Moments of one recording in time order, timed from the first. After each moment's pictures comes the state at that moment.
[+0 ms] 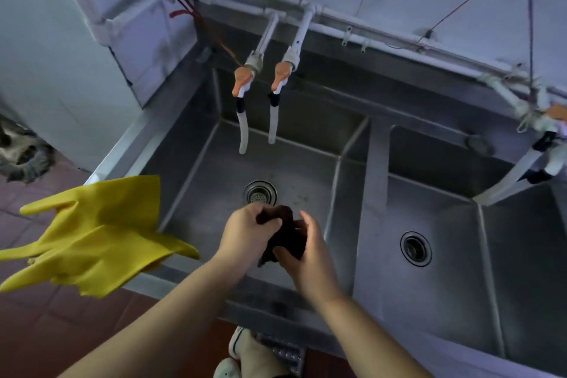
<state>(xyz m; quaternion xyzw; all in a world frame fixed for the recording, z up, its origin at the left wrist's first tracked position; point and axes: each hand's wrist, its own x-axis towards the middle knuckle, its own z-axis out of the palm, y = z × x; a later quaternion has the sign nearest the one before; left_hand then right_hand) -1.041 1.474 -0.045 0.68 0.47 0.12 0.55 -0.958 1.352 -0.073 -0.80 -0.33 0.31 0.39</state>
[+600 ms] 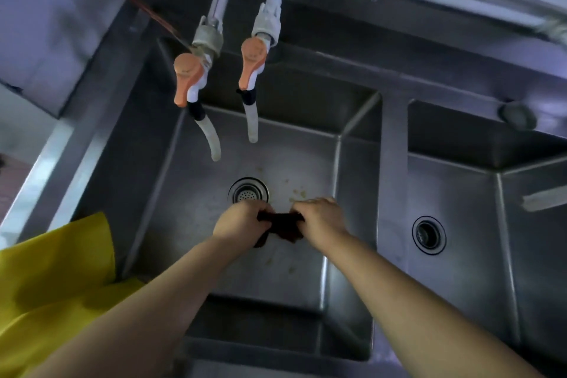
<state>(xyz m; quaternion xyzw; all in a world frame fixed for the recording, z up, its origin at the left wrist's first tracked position) -0.945 1.576 -0.155 0.81 0.37 -0.13 0.43 -0.815 1.456 -0.153 -0.84 -0.48 0.24 0.02</state>
